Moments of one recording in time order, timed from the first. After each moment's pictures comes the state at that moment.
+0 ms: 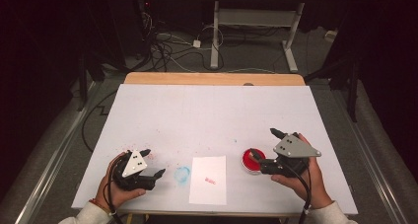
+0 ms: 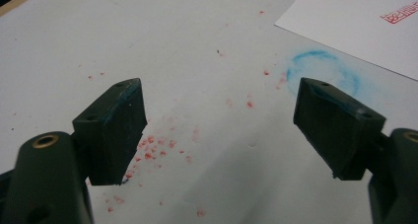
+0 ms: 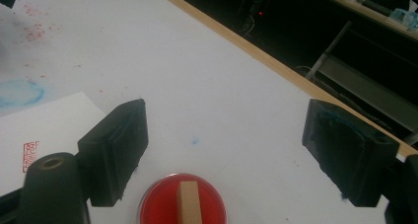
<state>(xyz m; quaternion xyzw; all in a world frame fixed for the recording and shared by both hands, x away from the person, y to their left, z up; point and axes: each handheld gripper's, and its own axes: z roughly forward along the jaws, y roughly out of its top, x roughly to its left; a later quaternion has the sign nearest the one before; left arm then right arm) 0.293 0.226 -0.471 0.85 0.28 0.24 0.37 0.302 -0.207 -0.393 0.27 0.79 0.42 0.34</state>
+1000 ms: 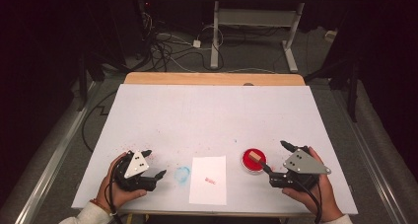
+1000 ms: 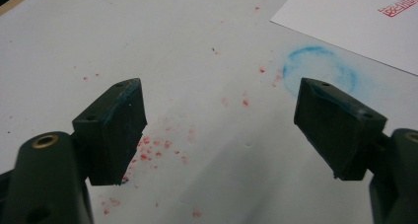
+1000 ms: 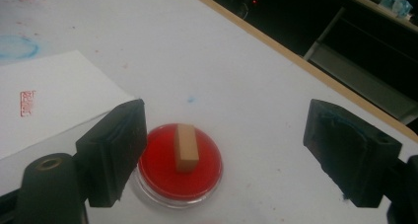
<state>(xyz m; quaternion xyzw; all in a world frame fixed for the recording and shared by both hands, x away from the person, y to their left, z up) 0.292 0.222 -0.472 0.86 0.27 0.24 0.36 0.280 -0.233 -0.417 0.28 0.80 0.40 0.35</state>
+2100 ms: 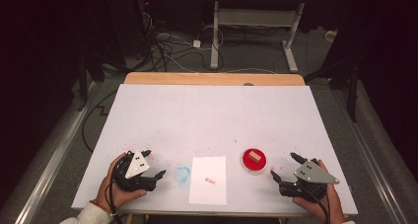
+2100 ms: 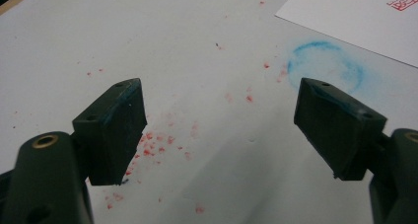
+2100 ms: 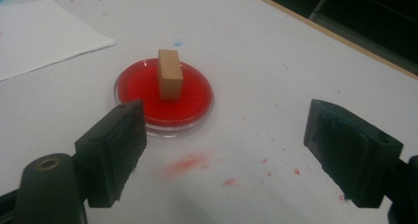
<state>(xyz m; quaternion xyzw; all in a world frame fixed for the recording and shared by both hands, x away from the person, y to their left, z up) 0.291 0.222 -0.473 0.86 0.28 0.25 0.35 0.274 -0.267 -0.460 0.31 0.79 0.40 0.34</state>
